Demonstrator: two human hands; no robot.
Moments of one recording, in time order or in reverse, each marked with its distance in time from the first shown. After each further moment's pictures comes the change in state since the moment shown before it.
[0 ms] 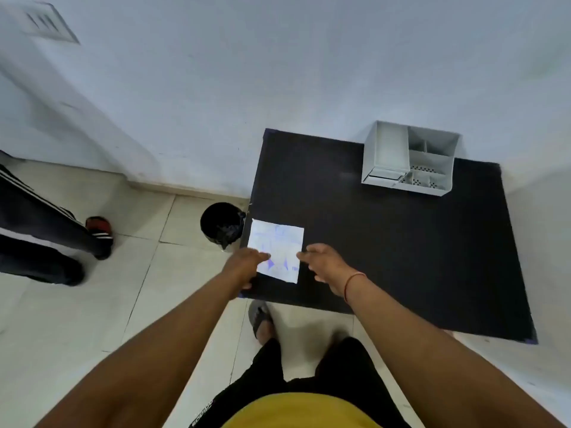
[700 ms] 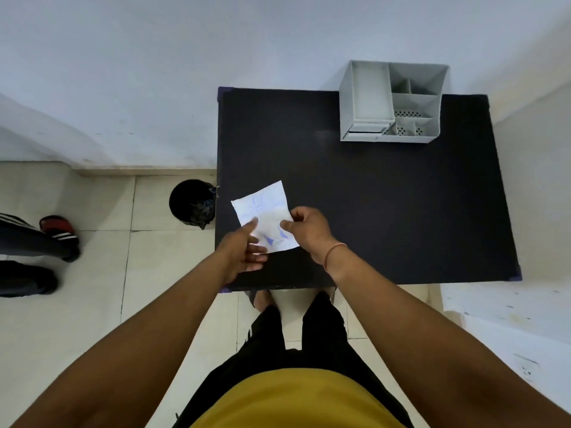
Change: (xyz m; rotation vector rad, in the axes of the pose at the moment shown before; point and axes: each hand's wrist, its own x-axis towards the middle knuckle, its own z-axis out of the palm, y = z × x) left_hand 0.055 0.032 0.024 -0.132 -0.228 -0.256; right_hand 0.053 -0.014 -0.006 -0.041 0.238 -0.116
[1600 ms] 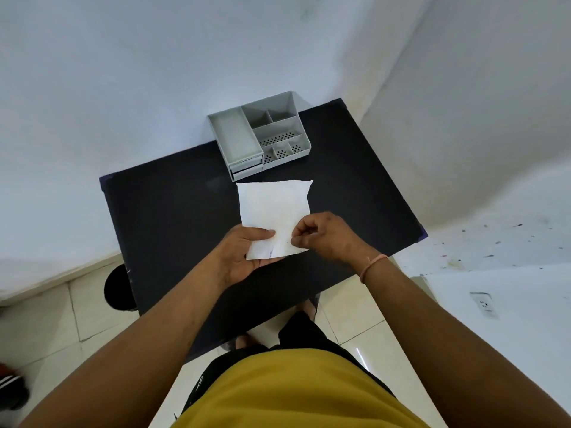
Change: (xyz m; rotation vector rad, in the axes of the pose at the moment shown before) left_hand -0.070 0.082 0.223 0.076 -0.435 0.166; right_hand -0.078 0.050 -0.244 -0.041 0.063 -0.077
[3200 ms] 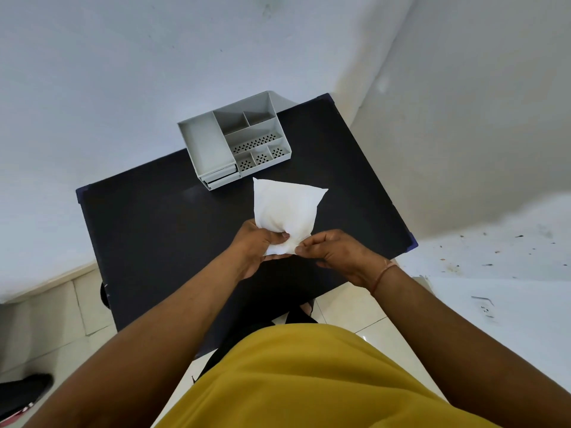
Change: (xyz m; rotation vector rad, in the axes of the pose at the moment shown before) left_hand 0.081 -0.001 0.092 0.330 0.141 0.037; right_hand 0.012 0.069 -0.075 0.593 -0.142 0.307
